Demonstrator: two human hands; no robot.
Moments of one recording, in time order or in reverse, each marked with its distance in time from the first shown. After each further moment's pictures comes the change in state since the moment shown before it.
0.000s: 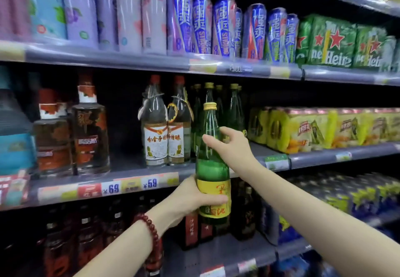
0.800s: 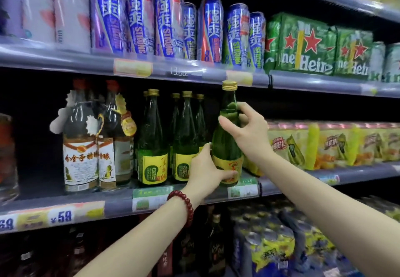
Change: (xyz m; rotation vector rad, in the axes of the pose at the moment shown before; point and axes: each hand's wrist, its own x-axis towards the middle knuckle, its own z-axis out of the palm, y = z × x) left_hand 0.191 0.051 0.123 0.449 0.511 0.282; right_hand 0.094 0.073 -0.161 0.032 0.182 -0.370
